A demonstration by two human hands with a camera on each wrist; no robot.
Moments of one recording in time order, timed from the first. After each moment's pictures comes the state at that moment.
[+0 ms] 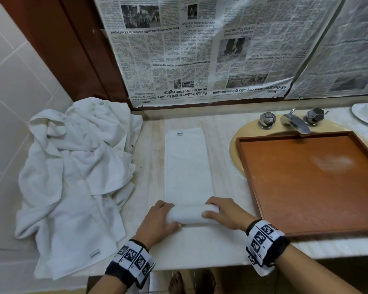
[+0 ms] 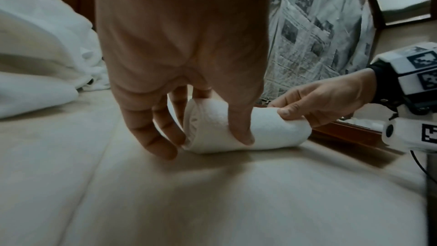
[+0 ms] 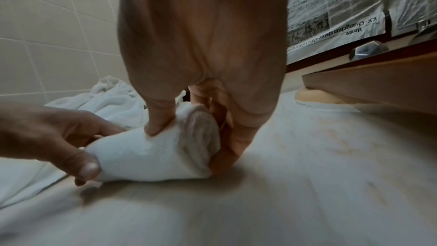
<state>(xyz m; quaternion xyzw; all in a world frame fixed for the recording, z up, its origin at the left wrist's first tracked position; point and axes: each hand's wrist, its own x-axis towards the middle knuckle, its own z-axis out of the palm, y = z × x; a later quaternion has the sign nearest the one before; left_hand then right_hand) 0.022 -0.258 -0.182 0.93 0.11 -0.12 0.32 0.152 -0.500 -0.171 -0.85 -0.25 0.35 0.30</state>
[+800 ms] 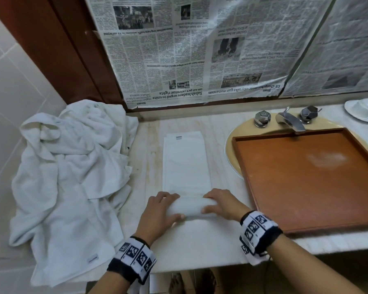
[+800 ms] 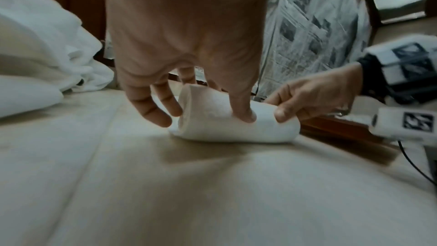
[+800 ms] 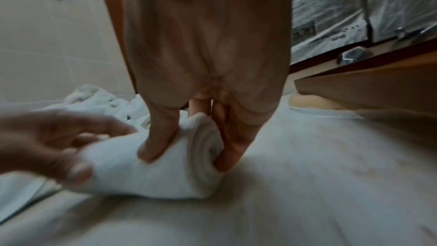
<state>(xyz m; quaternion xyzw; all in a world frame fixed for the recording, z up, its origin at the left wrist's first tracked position) 0.038 -0.259 -0.171 0.95 0.11 -0.08 0.28 0.167 -0.489 -0.158 -0.87 -0.27 0.31 0.27</state>
